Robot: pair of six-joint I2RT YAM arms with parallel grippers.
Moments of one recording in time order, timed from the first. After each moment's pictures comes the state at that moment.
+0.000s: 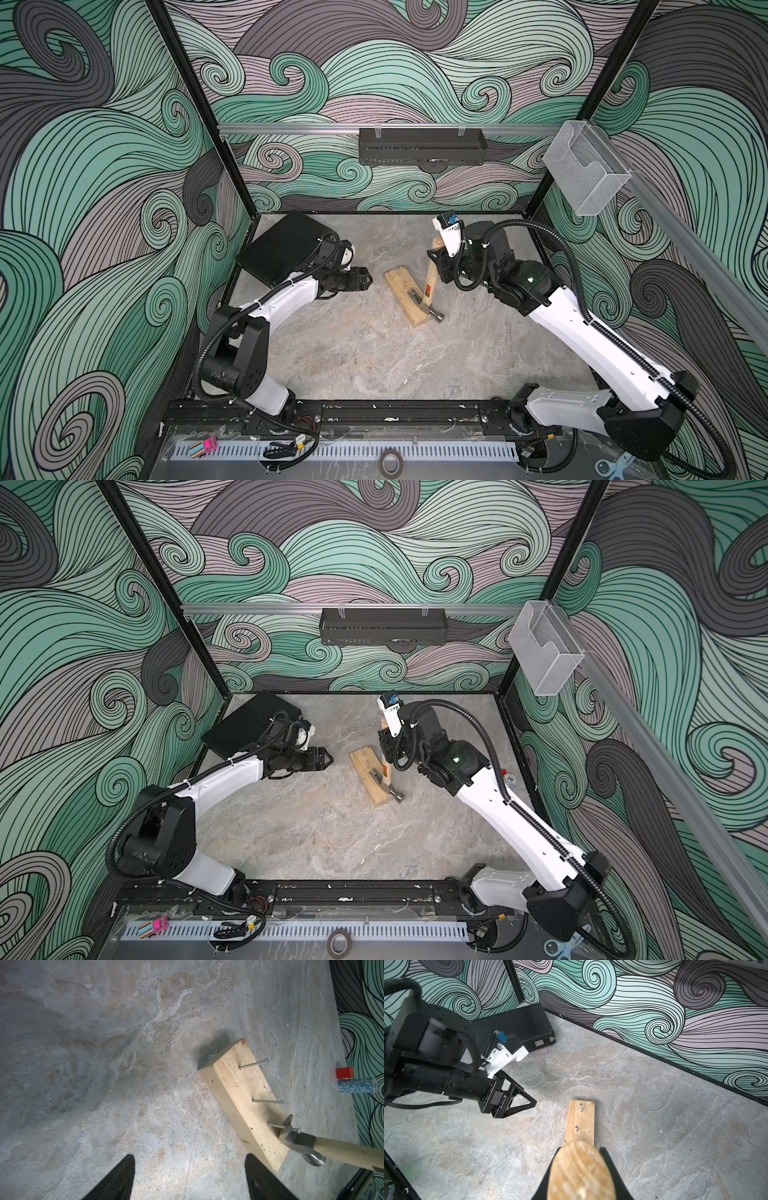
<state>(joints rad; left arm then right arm) -0.36 1.58 1.04 -0.39 0.28 -0.37 0.70 1.24 1.36 -0.66 0.10 0.04</state>
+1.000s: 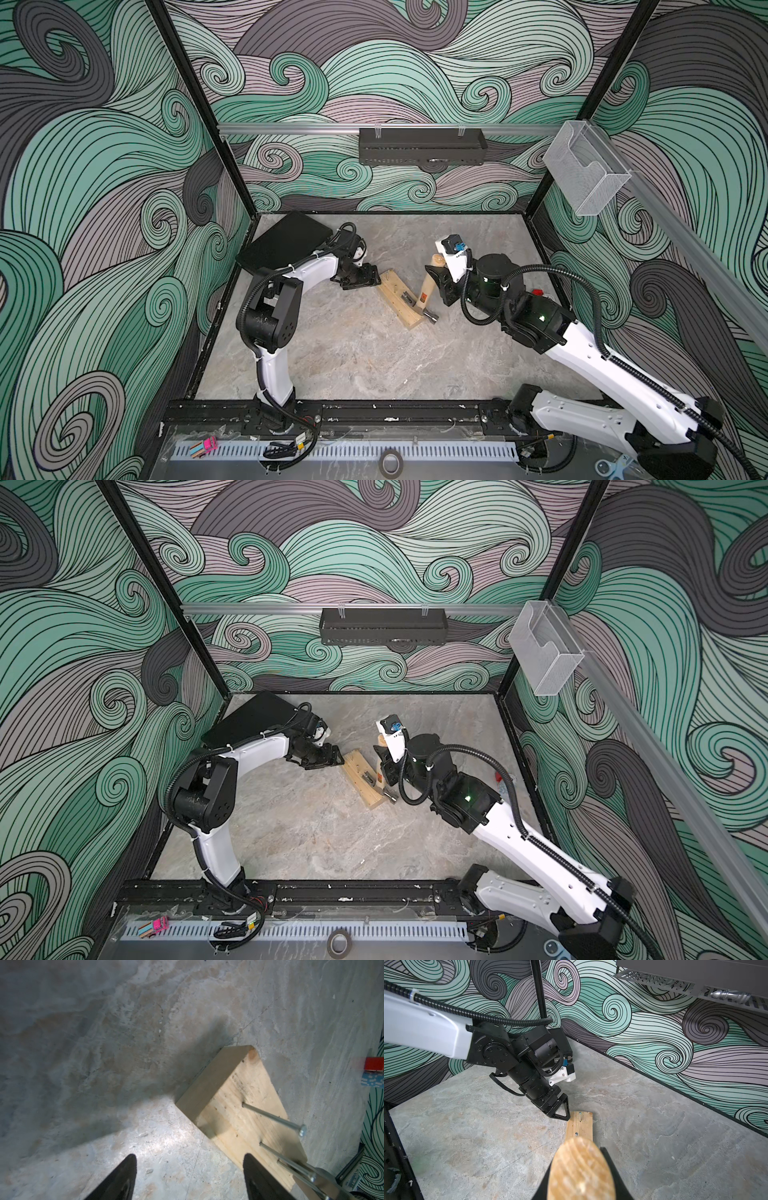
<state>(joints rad) -0.37 1.89 1.29 -0.57 0.34 -0.36 0.82 1.01 1.06 -0.39 0.14 -0.02</state>
